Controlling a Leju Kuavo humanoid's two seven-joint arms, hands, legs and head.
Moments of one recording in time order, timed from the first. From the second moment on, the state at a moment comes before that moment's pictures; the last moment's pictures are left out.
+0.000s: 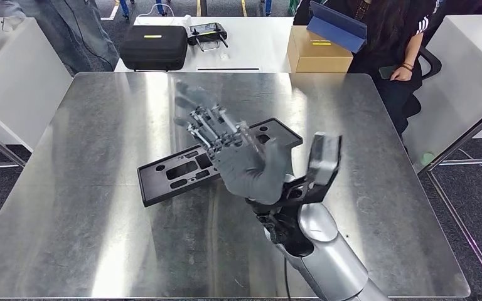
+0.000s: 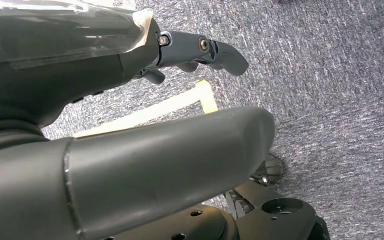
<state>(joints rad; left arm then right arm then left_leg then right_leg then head) -0.02 -0.03 -0.40 -0.20 0.29 0.28 -0.33 -0.54 0.08 0.69 -1.64 -0.50 0.26 -0.25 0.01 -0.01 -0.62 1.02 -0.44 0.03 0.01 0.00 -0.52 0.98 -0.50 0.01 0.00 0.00</state>
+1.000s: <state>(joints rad) 0.00 -0.09 -0.33 -0.18 0.40 0.39 -0.18 -0.57 0.14 0.93 -1.71 -0.62 0.33 -0.15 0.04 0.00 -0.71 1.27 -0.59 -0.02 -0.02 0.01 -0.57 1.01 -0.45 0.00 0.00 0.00</state>
